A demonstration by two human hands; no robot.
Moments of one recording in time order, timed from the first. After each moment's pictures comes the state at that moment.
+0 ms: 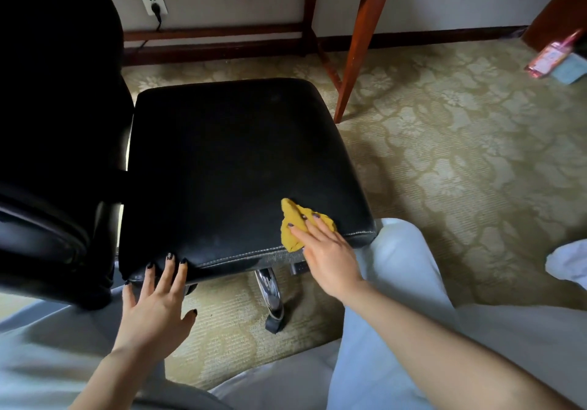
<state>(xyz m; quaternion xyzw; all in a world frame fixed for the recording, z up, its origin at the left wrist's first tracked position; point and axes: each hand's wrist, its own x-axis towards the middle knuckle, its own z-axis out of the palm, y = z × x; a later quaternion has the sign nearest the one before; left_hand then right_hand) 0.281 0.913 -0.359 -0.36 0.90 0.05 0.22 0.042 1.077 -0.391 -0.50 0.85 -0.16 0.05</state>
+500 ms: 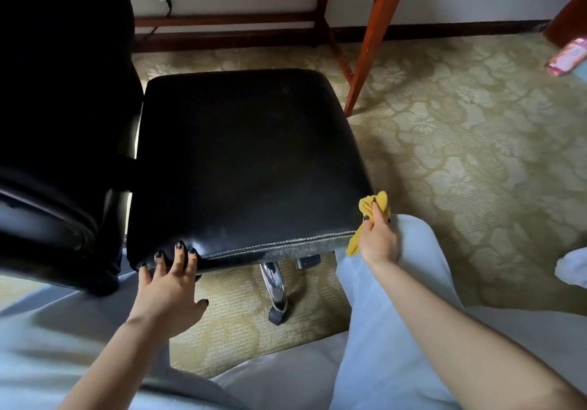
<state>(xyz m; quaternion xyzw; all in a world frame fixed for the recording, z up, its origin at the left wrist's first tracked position) 0.262 0.905 -0.353 -0.35 0.88 0.03 0.31 -0.008 1.090 -0.384 -0.04 0.95 -0.25 0.19</state>
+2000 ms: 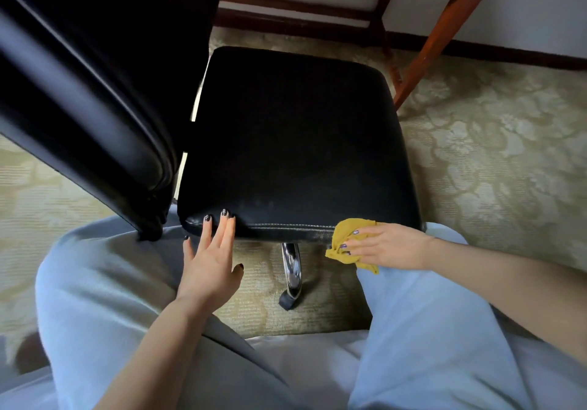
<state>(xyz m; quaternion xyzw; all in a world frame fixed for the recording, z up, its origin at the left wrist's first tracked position) 0.294 0.922 -0.373 -0.43 0.87 0.24 0.11 -0.036 1.076 -0.396 -0.82 0.47 0.31 -0.07</state>
